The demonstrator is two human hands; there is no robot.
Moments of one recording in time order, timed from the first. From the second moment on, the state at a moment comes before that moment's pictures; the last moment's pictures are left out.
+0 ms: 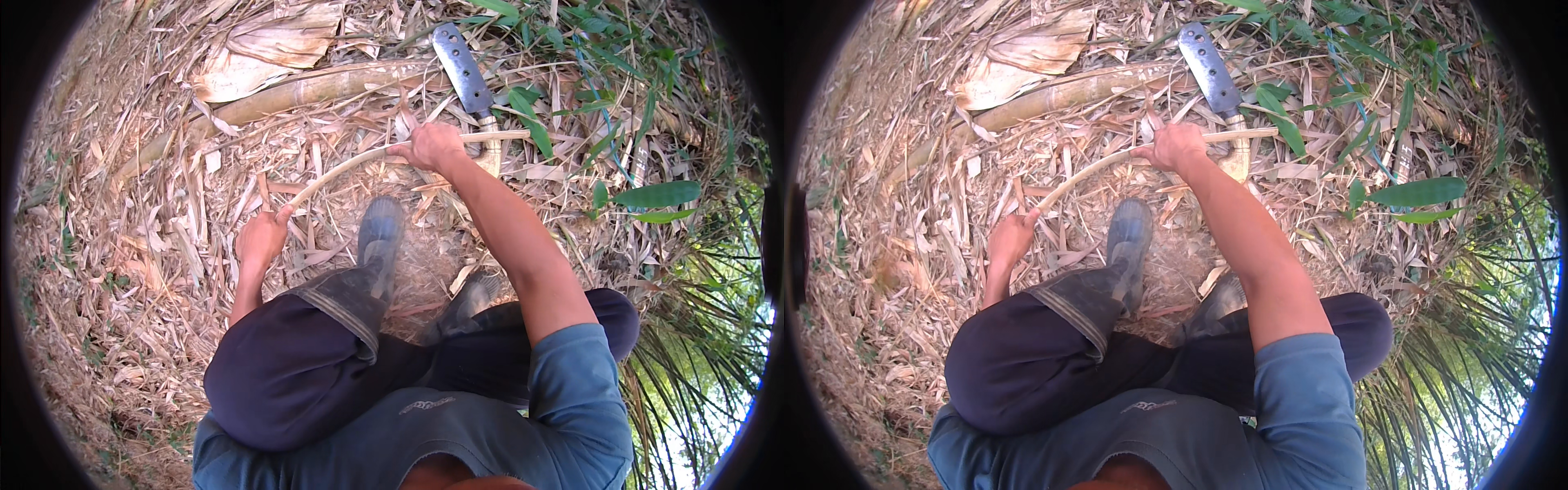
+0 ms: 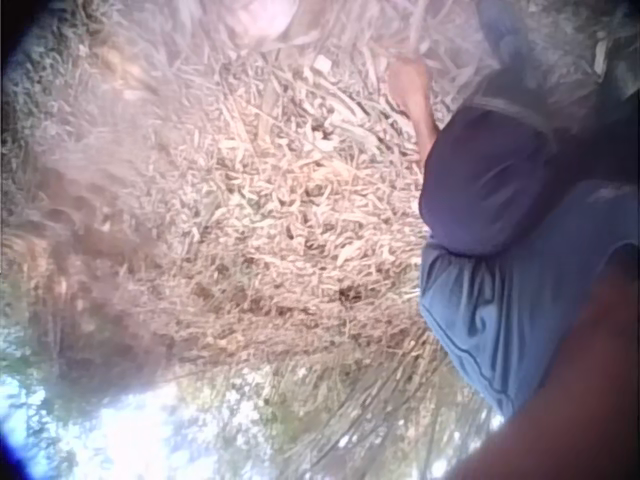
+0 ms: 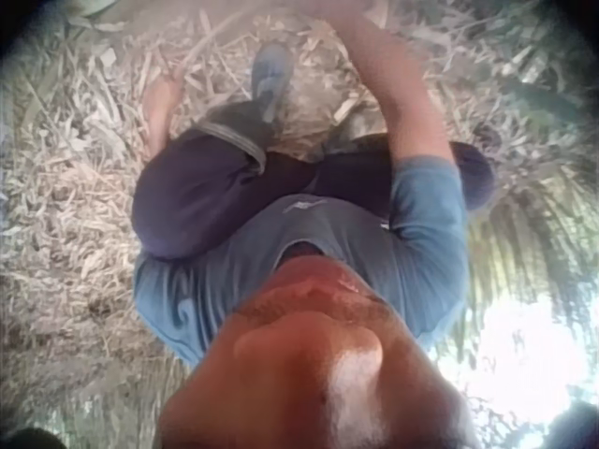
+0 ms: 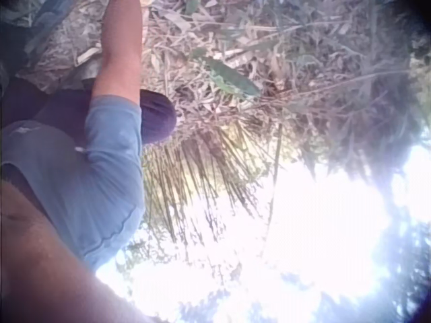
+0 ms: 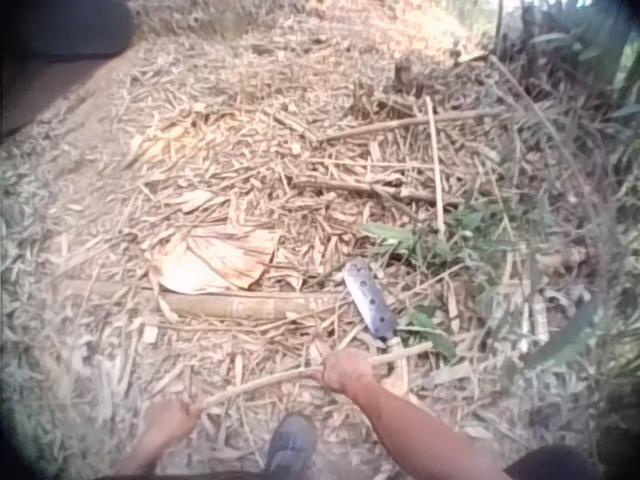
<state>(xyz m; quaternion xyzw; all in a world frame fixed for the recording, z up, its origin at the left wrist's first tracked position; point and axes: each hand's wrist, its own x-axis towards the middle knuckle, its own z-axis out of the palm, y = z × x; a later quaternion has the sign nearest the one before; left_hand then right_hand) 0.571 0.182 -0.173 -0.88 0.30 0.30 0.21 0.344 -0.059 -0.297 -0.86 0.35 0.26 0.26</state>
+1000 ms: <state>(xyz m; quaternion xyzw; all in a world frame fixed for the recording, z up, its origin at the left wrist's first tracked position) 0.543 0.170 -0.139 -0.88 0.27 0.24 0.31 0.374 -0.024 -0.323 -0.84 0.34 0.28 0.32</state>
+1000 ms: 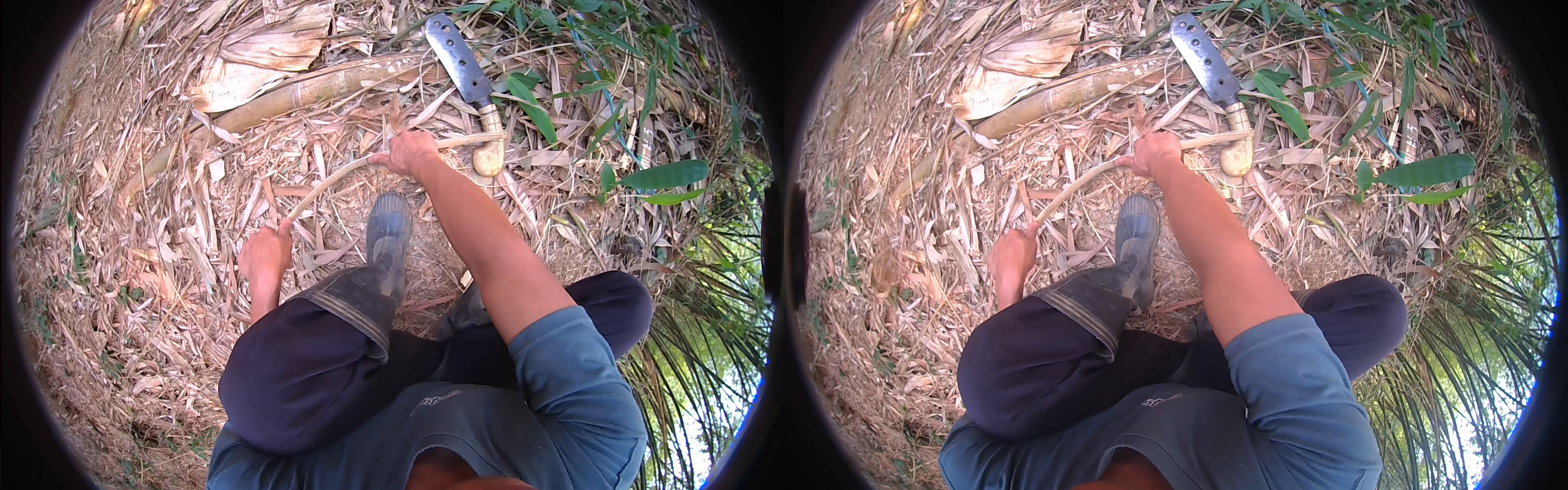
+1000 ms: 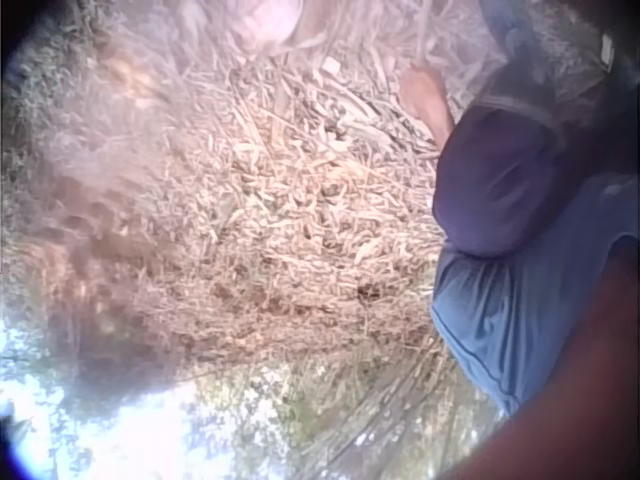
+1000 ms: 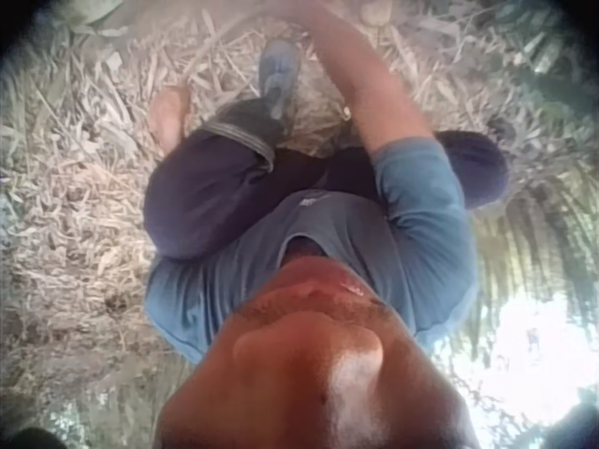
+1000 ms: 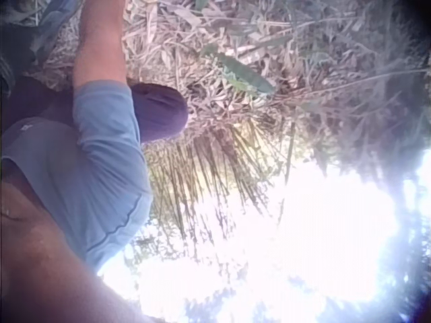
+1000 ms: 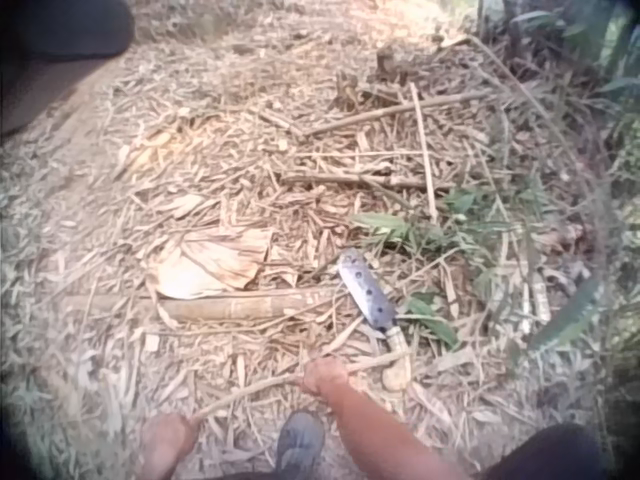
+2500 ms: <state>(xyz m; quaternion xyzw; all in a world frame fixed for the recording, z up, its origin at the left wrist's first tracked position) 0.465 0.101 -0.183 -0.70 0.35 0.40 -0.48 0.373 -0.084 -0.147 -0.54 0.50 -0.36 0.58</state>
